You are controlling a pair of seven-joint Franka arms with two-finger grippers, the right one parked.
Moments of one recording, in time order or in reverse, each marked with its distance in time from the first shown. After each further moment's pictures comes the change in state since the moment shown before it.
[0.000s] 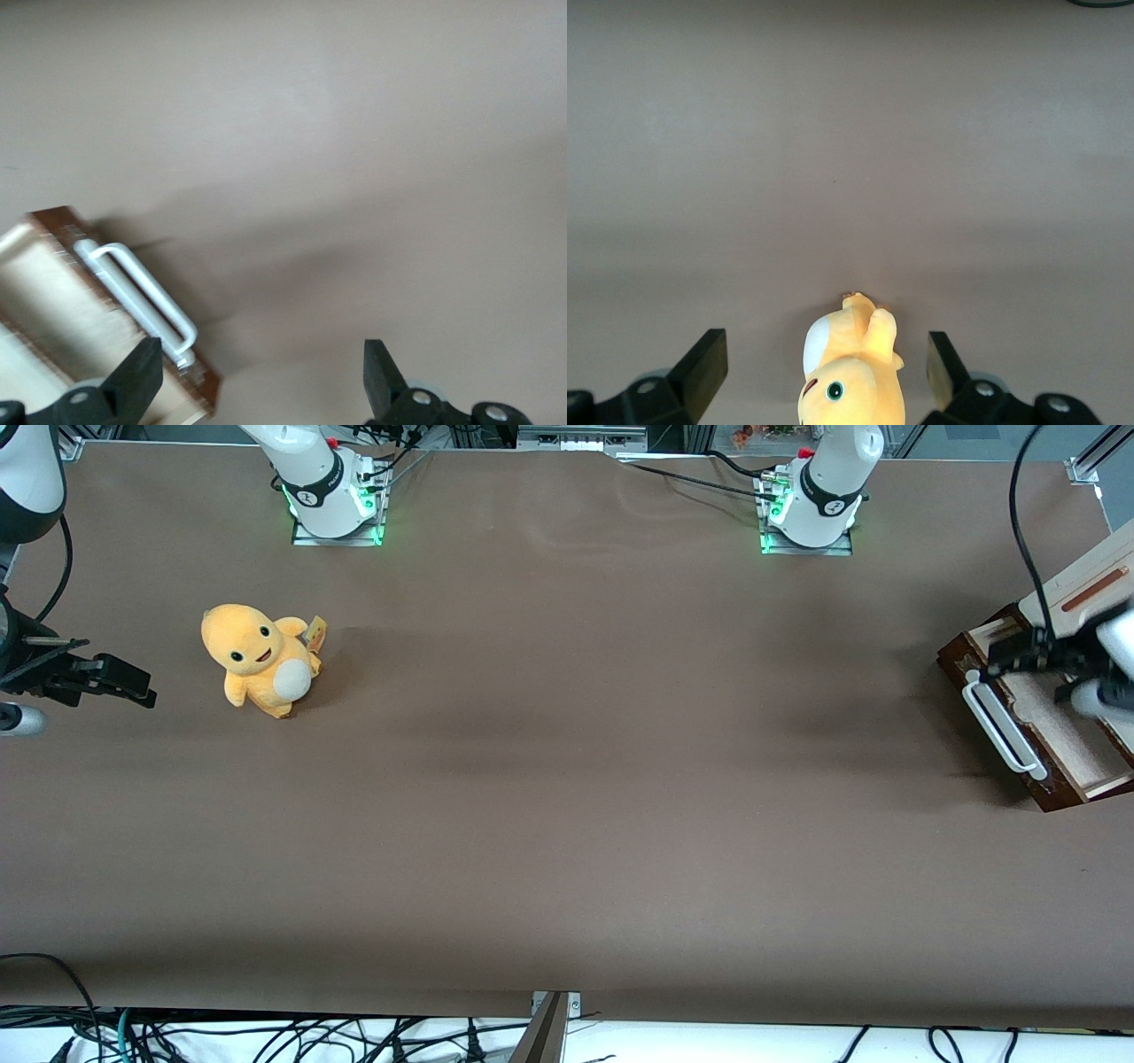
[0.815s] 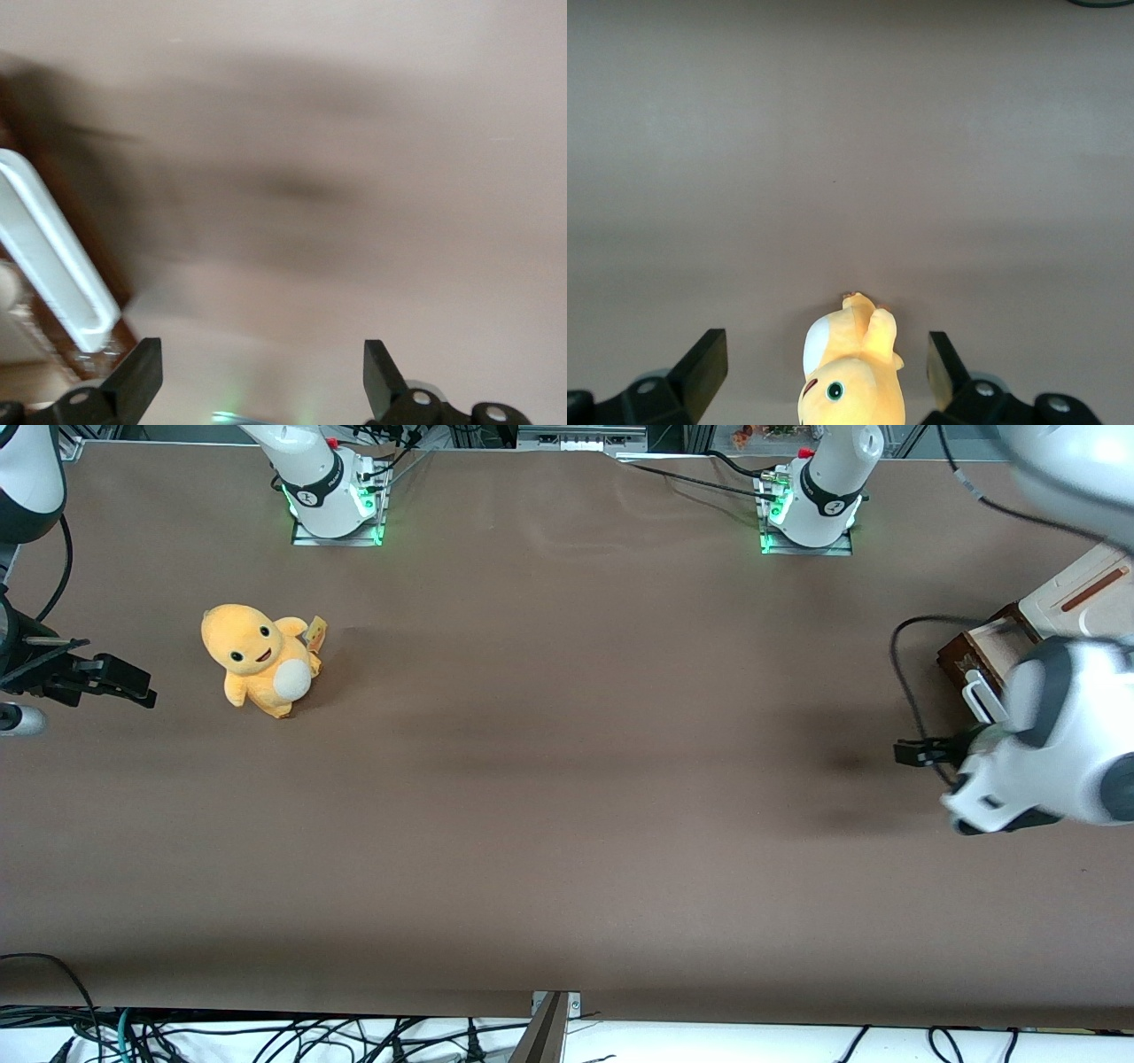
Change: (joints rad) arm 0.023 0.421 0.004 0.196 -0.074 -0.113 -0.434
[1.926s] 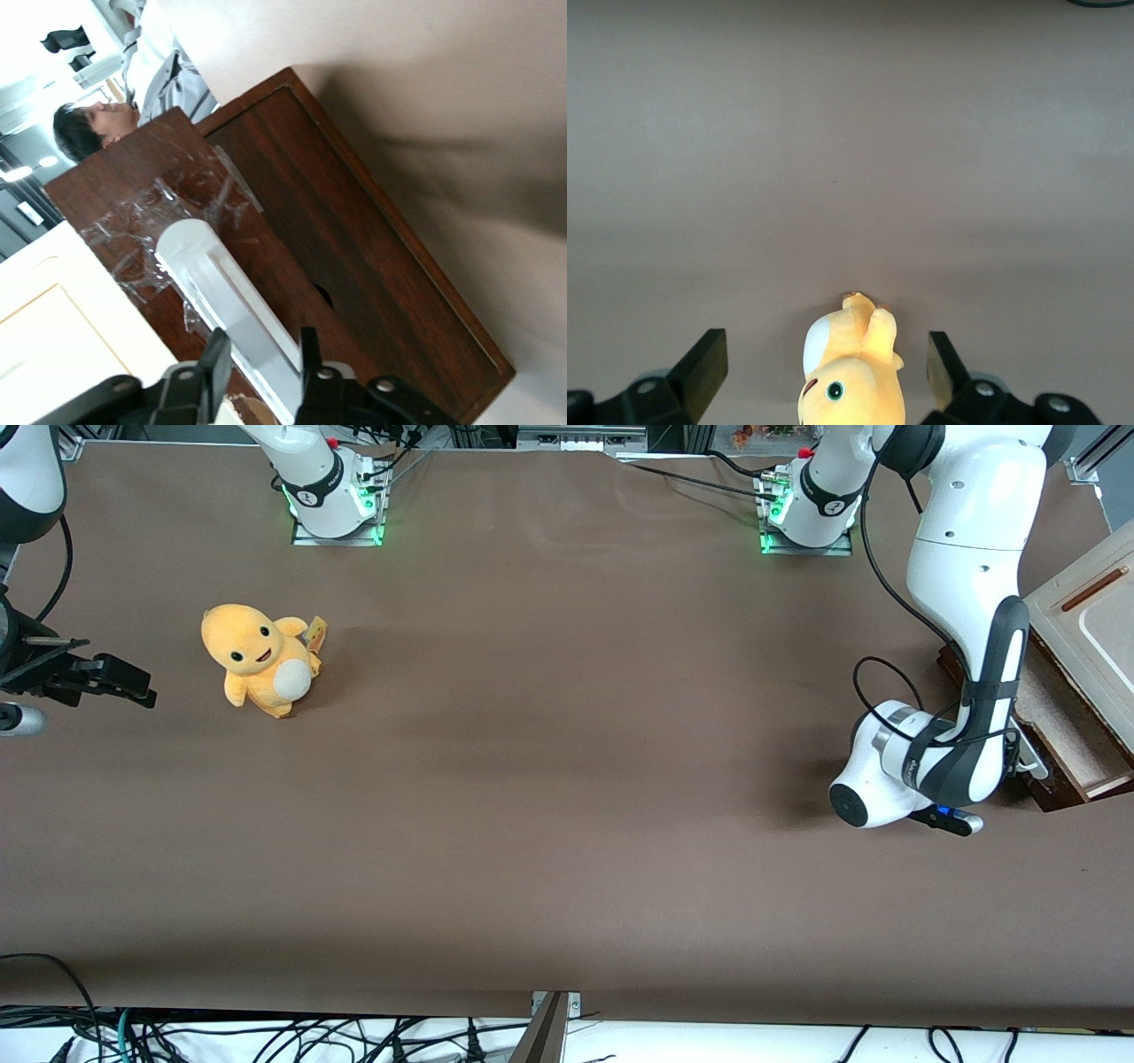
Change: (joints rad) arm -0.135 0.261 -0.003 -0.287 1.056 0.033 -0.094
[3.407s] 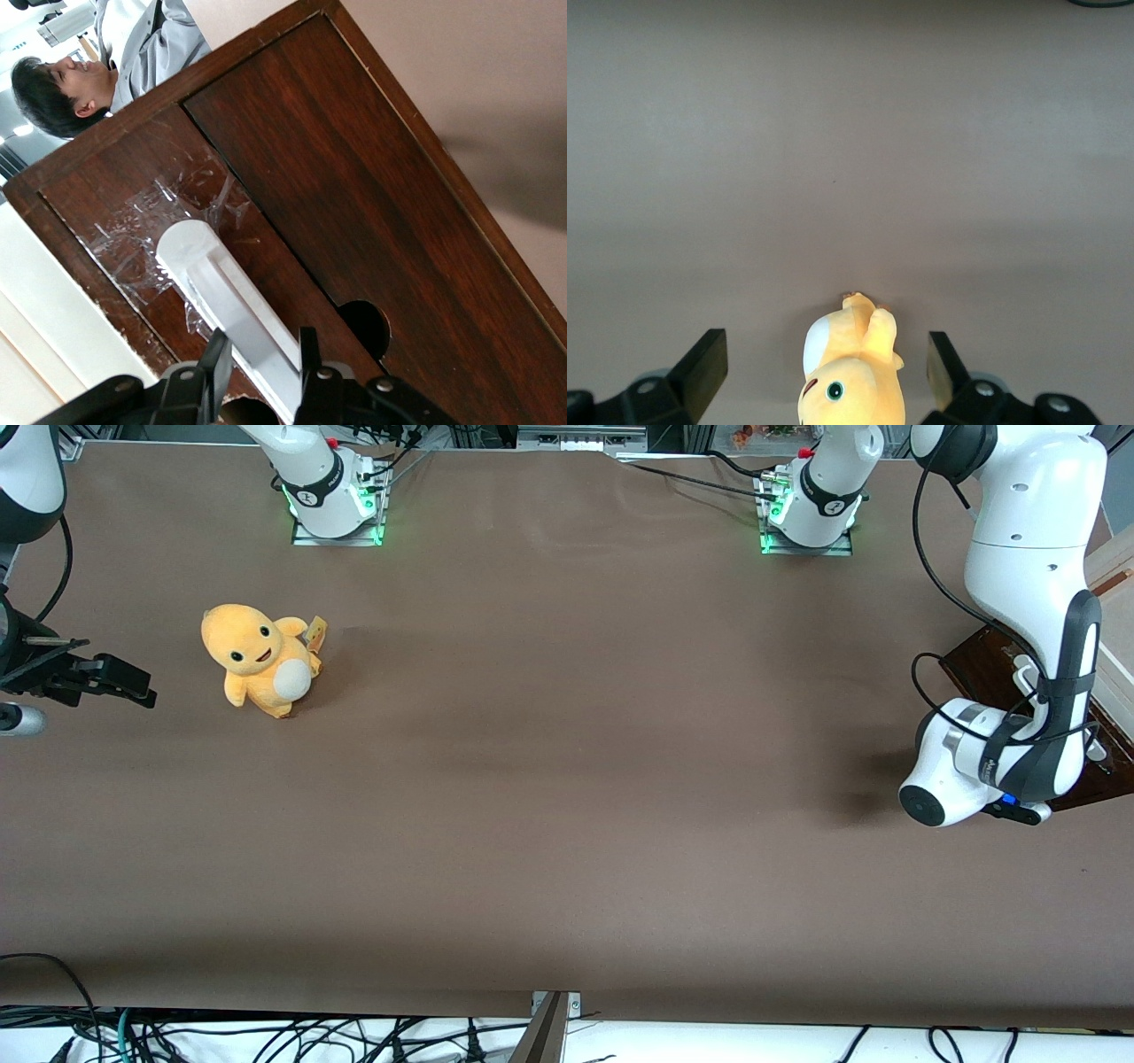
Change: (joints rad) arm 0.163 -0.018 0.003 -0.039 0.082 0.046 0.006
